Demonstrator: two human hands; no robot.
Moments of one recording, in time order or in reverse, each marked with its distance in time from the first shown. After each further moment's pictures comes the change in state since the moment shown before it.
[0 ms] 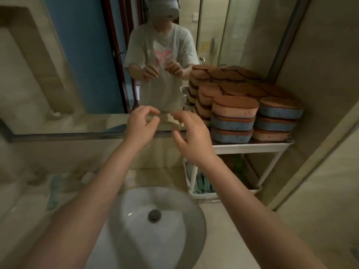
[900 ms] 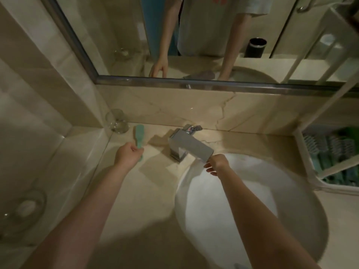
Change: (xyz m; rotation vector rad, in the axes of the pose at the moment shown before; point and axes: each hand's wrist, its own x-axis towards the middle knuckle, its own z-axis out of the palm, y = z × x) left_hand -0.110 -0.408 -0.153 0.305 -0.158 -0.934; right_hand -0.119 -0.003 0.369 0.384 -0.706 1.510
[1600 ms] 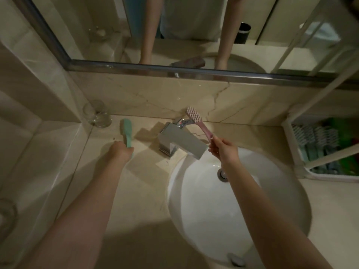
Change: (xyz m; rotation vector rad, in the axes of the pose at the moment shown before) left_hand 0.045 -0.010 0.036 0.257 -0.117 -0.121; right_hand -0.010 -0.002 -0.031 0.582 0.143 -0.210
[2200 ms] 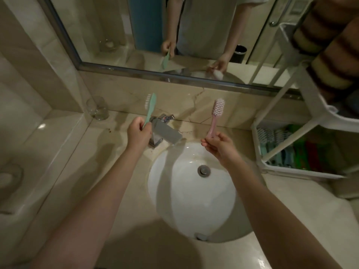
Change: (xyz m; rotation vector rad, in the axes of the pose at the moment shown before) left_hand -0.160 0.082 -0.007 -0.815 0.187 0.416; right_hand -0.068 -0.057 -0.084 0.038 -0.347 -0.037
